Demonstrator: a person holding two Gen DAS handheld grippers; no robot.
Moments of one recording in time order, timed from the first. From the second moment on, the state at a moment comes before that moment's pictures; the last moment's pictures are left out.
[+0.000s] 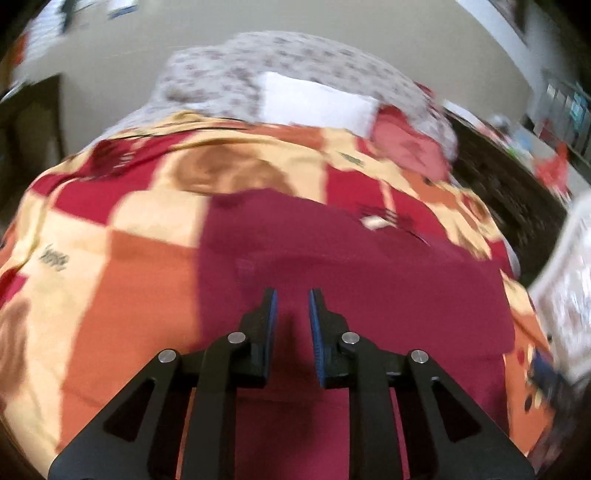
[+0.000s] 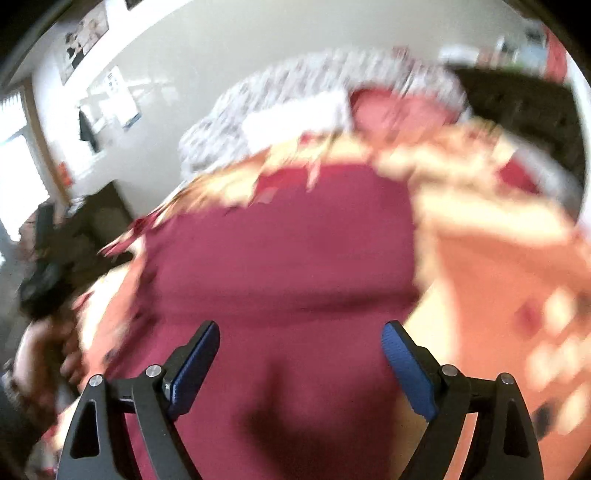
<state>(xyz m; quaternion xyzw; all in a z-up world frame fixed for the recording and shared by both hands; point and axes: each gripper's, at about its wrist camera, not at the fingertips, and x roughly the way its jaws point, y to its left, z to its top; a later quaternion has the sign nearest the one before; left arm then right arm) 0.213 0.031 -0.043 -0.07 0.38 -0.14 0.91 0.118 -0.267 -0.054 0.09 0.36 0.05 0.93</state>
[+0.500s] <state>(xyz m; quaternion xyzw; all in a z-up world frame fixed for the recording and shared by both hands) 0.233 0.015 -0.105 -0.05 0.42 -0.11 0.90 0.191 -0.288 -0.065 0.05 0.42 0.05 0.90</state>
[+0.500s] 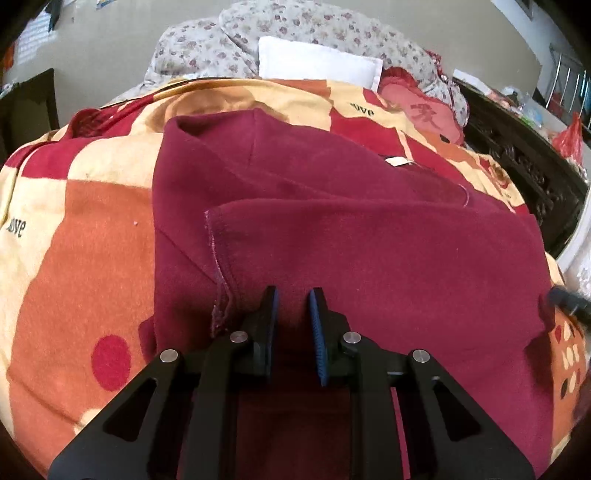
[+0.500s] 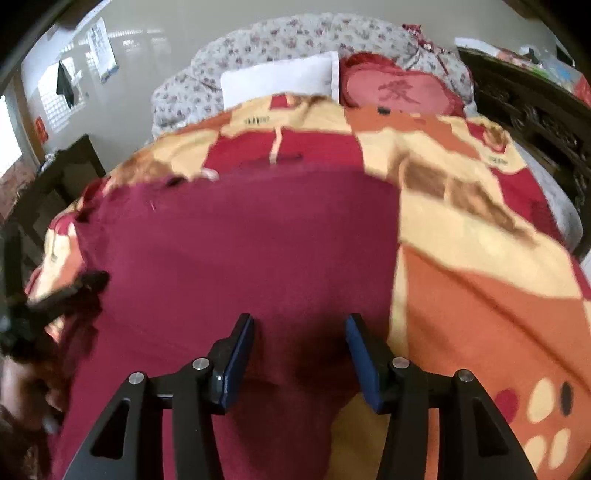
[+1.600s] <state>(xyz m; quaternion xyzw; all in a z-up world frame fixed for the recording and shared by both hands) 0.087 0.065 -0.100 -0.12 0.47 -0.15 0.86 0.081 -0.268 -0.135 0.05 0.47 0.03 0.88</state>
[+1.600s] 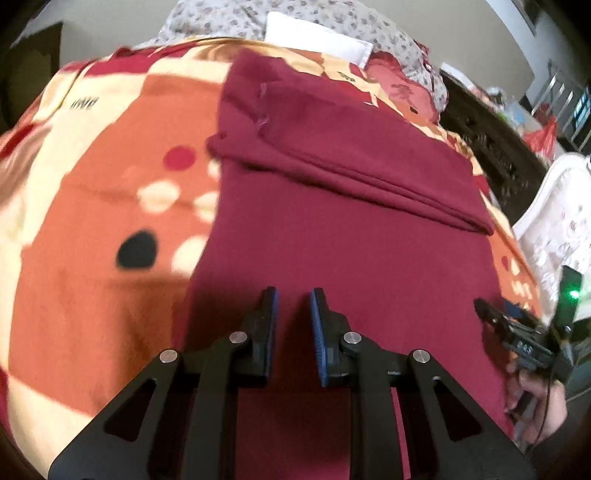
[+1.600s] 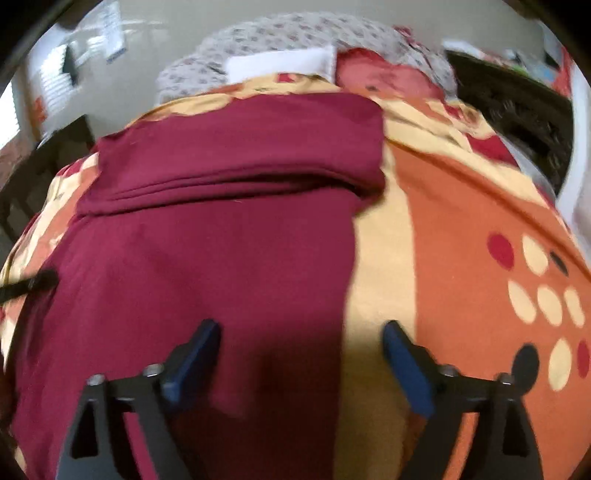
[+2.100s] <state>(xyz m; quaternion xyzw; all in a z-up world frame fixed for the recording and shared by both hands) 0.082 0.074 -0.108 -0.15 0.46 -0.17 0.86 0.078 -0.273 -0.136 0.05 0.46 0.03 0.89</state>
